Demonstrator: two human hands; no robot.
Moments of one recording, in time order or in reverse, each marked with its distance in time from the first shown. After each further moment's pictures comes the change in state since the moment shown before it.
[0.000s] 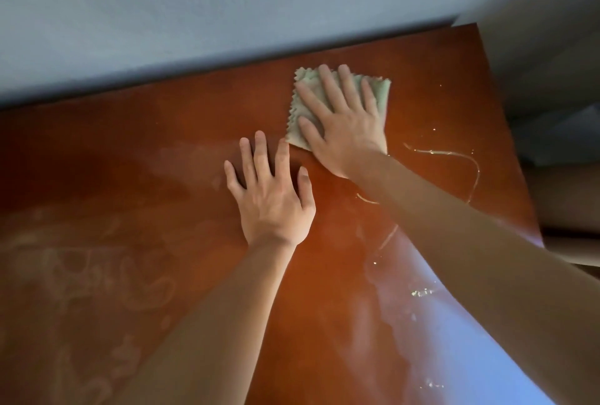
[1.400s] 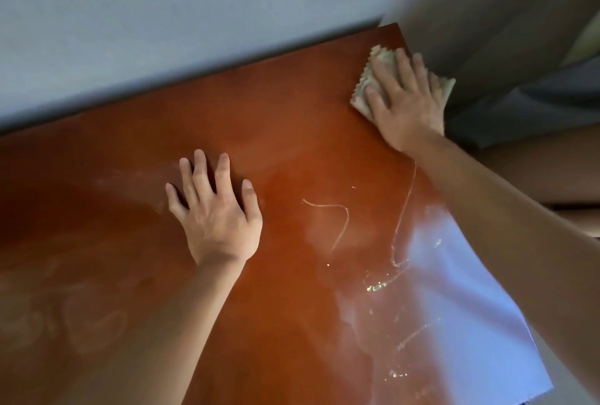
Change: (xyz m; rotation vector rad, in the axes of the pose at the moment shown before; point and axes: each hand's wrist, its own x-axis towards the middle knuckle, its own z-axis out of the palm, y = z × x) left_hand -0.001 -0.002 0.000 0.001 0.024 0.004; right_hand -0.031 0.162 -0.018 0.082 -0.004 0.409
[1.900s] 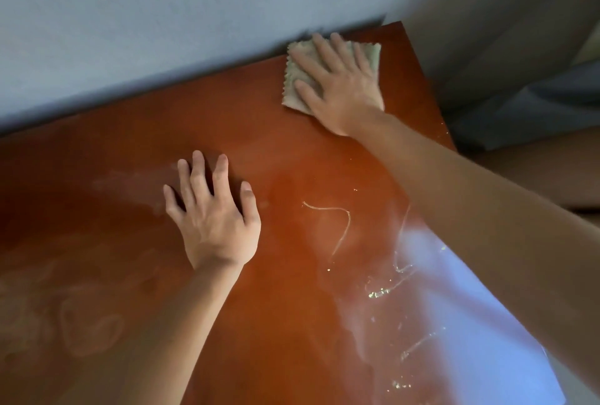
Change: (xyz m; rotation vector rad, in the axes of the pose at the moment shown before) left_hand 0.000 0.001 -0.001 -0.009 -0.017 -0.007; right_hand 0.035 -0.083 0.005 -0.025 0.009 -0.308
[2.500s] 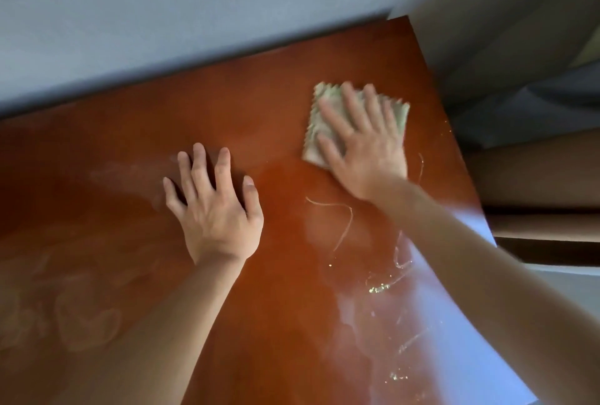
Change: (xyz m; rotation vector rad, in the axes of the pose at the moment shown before) left_hand 0.000 -0.001 0.000 -0.006 0.016 0.012; right_hand -0.095 -0.004 0.024 0.004 0.018 0.093
